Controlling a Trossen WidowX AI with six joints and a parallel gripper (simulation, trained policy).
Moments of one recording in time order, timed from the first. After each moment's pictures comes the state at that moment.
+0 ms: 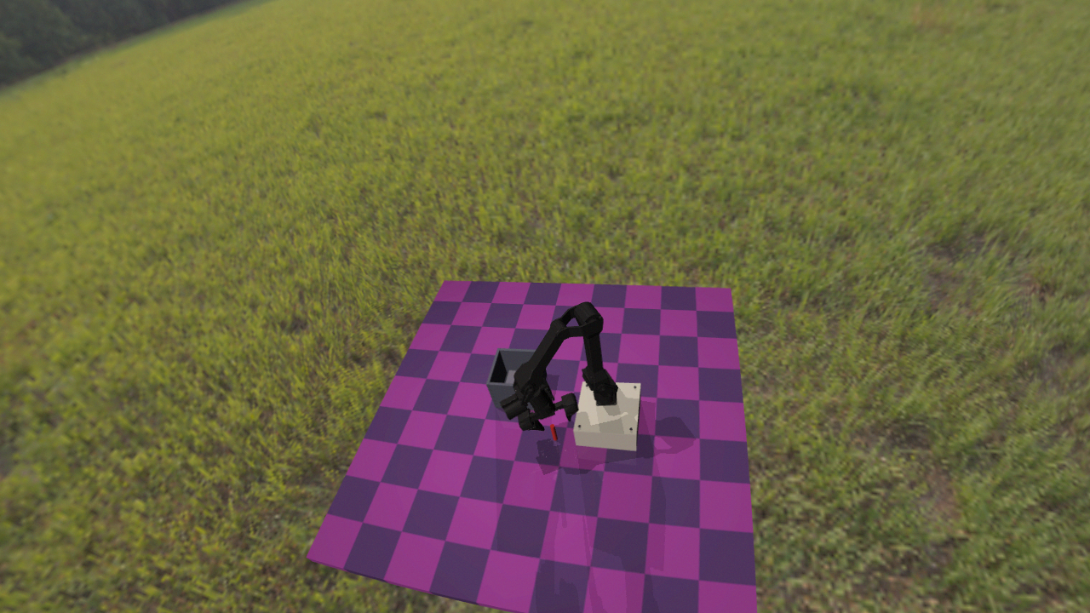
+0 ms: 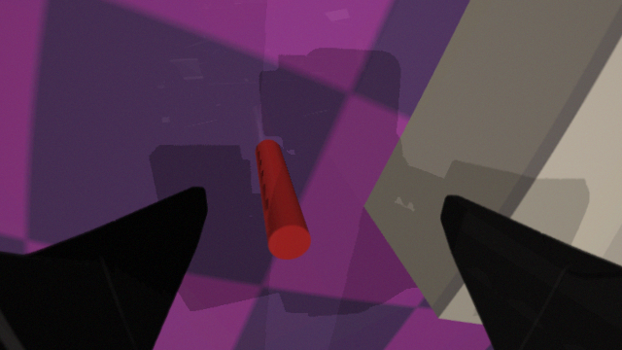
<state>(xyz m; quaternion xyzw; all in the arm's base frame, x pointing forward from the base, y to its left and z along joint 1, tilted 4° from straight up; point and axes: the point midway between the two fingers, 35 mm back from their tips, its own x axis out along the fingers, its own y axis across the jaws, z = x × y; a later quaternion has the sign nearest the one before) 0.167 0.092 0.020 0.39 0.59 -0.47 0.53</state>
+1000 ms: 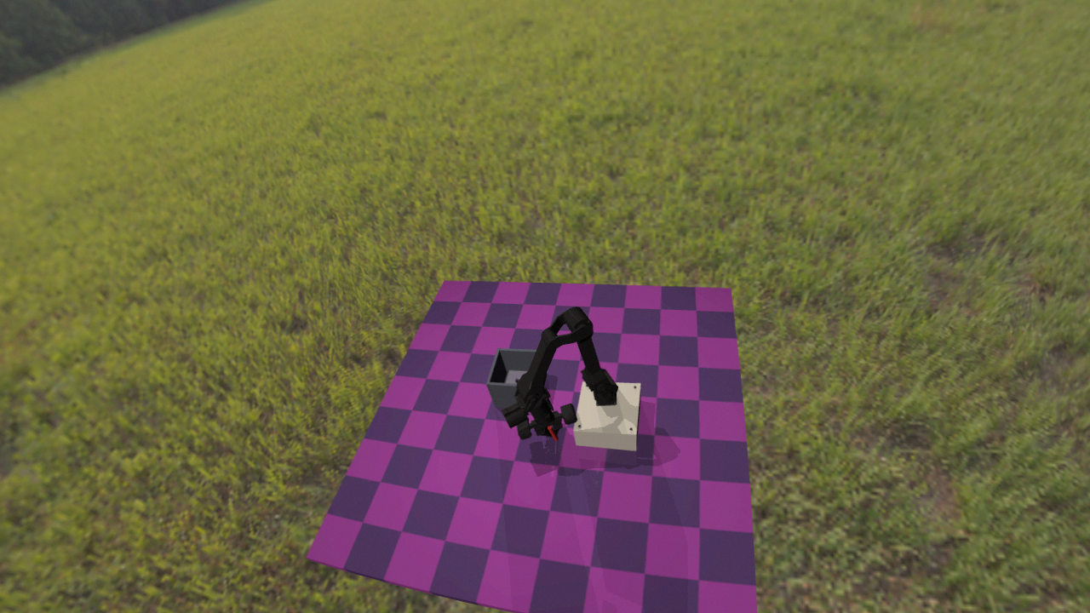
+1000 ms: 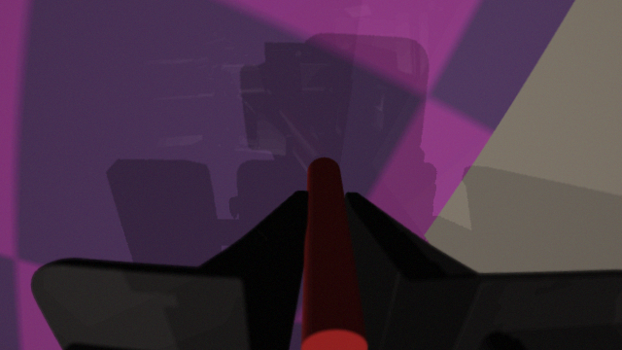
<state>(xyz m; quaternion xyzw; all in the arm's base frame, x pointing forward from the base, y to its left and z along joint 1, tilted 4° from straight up) 0.181 0.102 -0.020 0.40 0.58 -0.45 0.55</state>
